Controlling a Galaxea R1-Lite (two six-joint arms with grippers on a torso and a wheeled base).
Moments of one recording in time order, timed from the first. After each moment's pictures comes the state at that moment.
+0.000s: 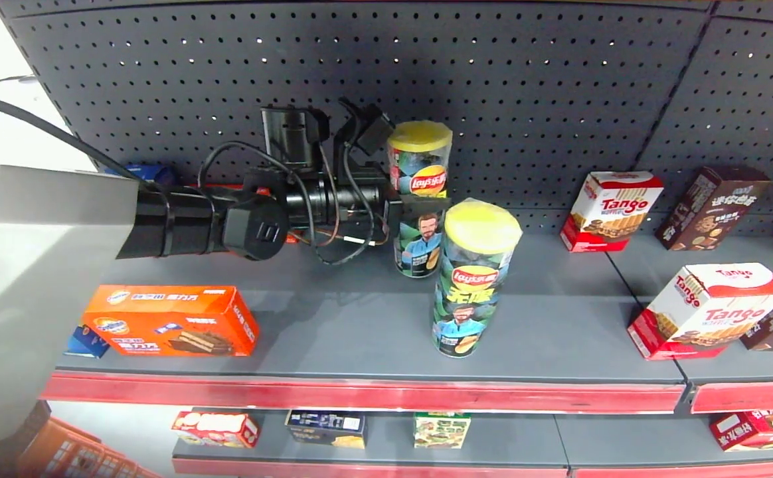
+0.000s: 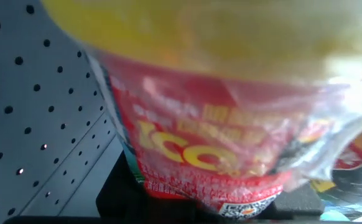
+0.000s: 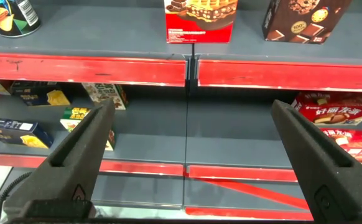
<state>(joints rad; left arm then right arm) -0.43 2.19 -1.74 -0.37 -0.80 0.19 0.00 0.00 0.00 0.00 0.02 -0.01</state>
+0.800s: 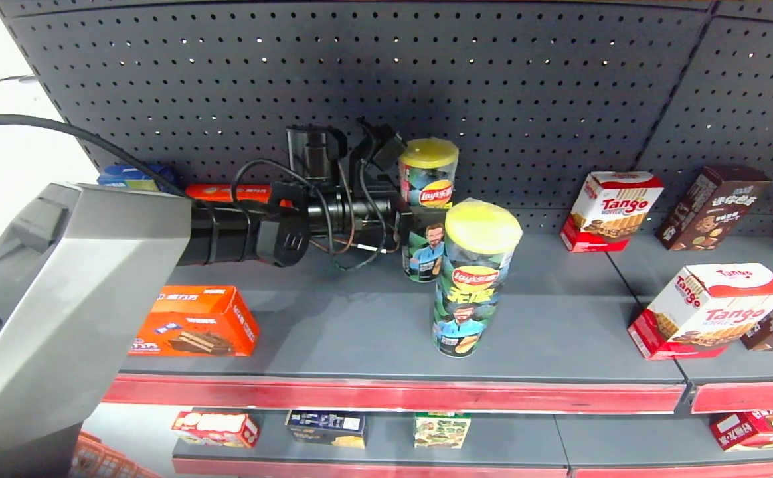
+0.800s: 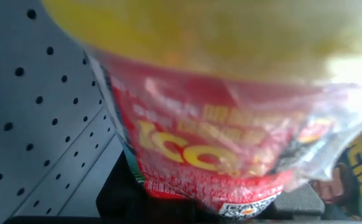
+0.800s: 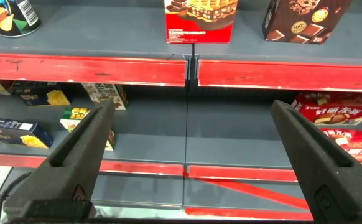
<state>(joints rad) -0.43 2.29 -1.84 -0.36 -0.80 0.20 0.00 0.00 0.00 0.00 0.02 -0.01</state>
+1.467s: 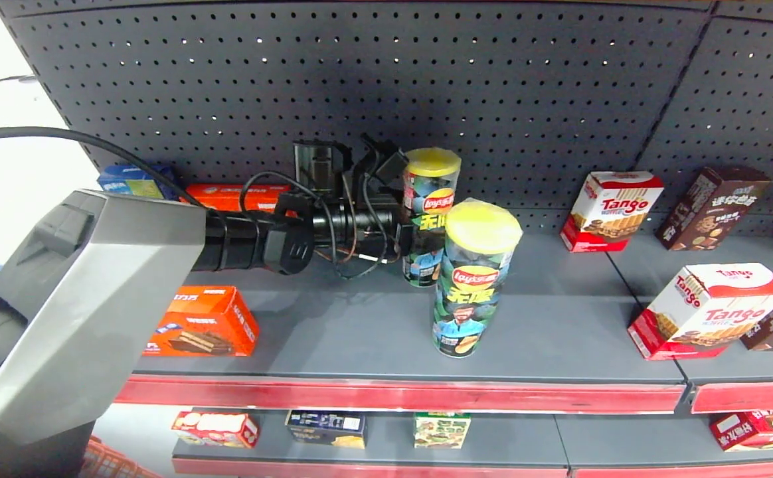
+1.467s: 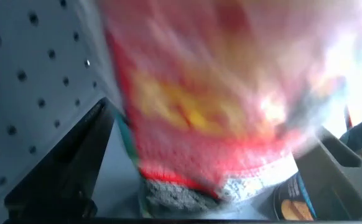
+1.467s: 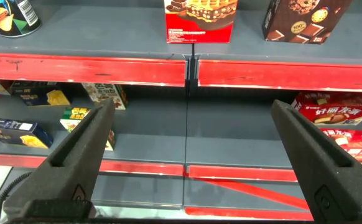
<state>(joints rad) -0.43 2.32 -1.82 -0.37 -0.80 0.21 0.00 0.00 0.00 0.00 0.02 -0.01</state>
